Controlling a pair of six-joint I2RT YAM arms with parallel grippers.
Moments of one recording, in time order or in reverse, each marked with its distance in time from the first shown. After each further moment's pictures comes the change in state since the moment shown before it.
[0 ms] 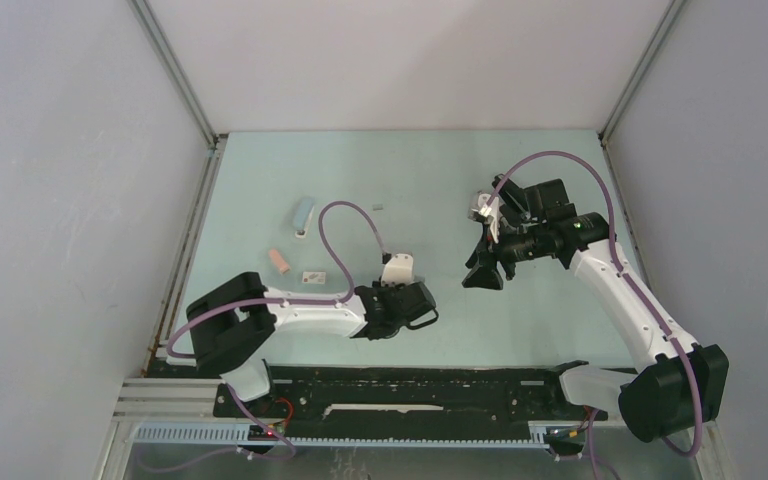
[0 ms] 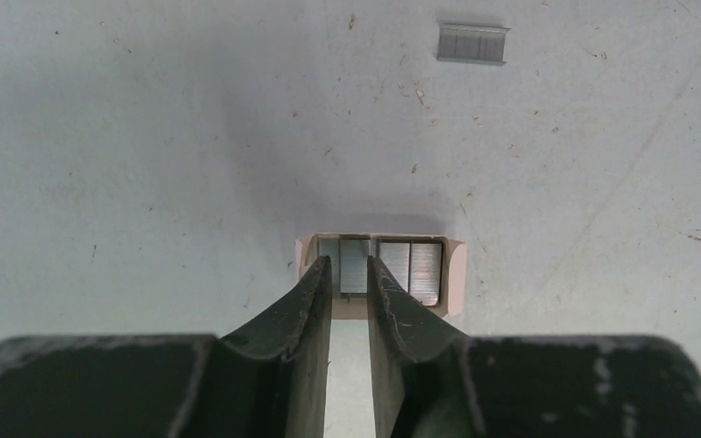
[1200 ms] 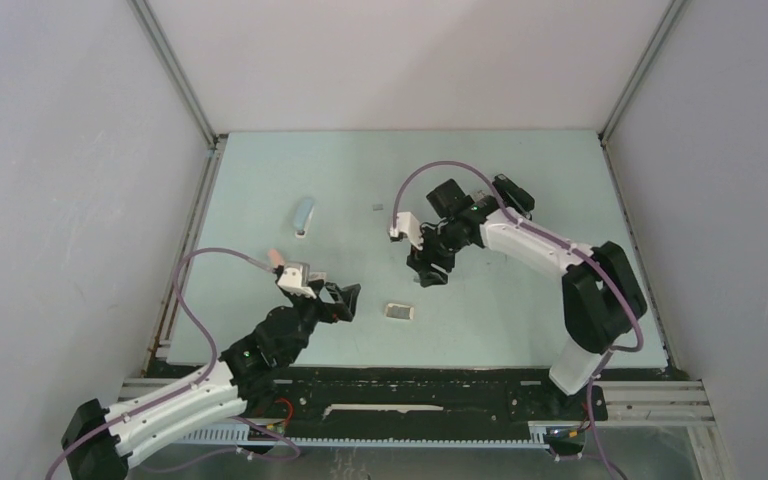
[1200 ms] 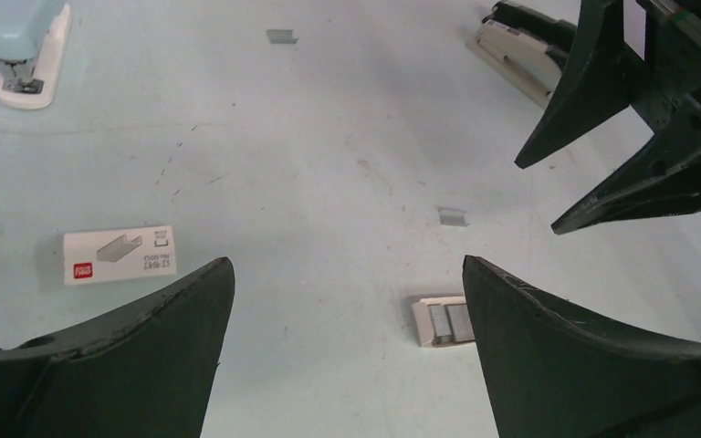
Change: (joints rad) left arm 0.246 -1.151 -0.742 0.528 0.097 0.424; right arm 0.332 0.472 0.174 0.191 0.383 -0.063
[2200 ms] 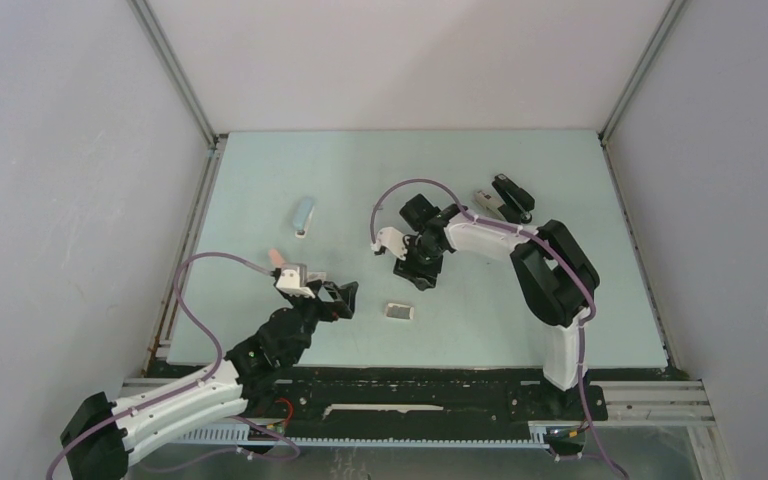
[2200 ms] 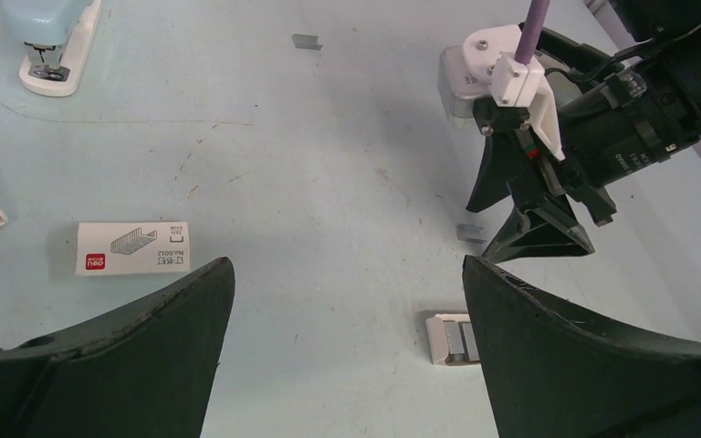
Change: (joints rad) left arm 0.002 0.052 -0.066 0.117 -0.068 -0.032; right arm 0.079 0.283 0.092 0.040 0.272 0.050
